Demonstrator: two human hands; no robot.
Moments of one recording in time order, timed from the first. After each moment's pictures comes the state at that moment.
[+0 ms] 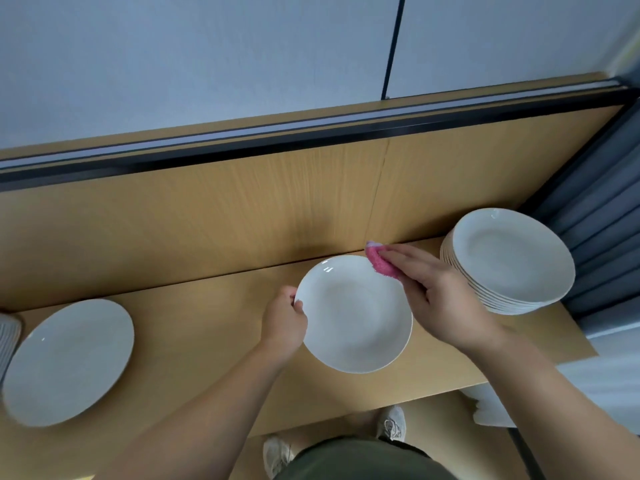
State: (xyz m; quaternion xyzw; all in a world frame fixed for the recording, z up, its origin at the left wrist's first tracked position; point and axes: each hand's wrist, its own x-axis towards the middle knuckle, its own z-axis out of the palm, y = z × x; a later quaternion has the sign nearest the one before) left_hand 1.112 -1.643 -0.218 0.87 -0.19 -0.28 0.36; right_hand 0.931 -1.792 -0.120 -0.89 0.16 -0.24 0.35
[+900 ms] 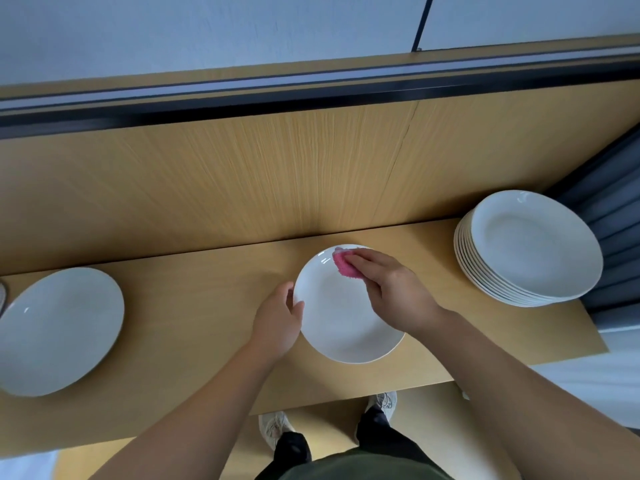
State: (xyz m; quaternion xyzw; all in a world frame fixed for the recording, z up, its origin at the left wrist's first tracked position) left_hand 1.115 -1.618 -0.252 0.87 -0.23 -0.32 0.31; right_hand 0.977 -1.788 -0.207 -0.92 0.15 -0.16 0.33
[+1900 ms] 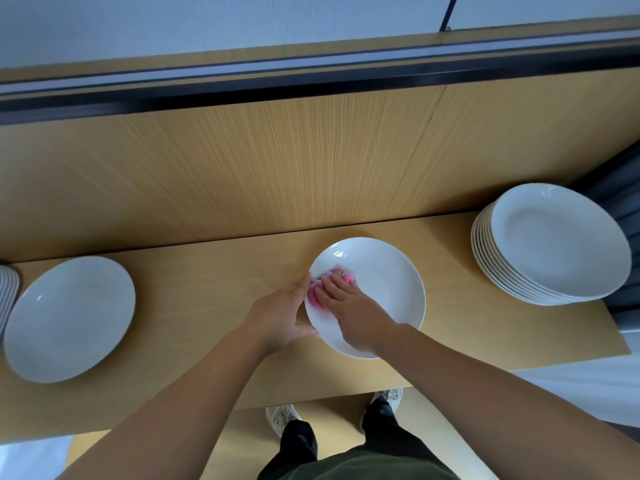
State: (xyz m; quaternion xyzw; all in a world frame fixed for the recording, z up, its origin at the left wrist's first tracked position) left_hand 1.142 -1.603 -0.238 0.81 -0.48 -0.33 0.07; right_hand 1.007 -1.736 -0.276 -0.96 0.09 0.14 0.21
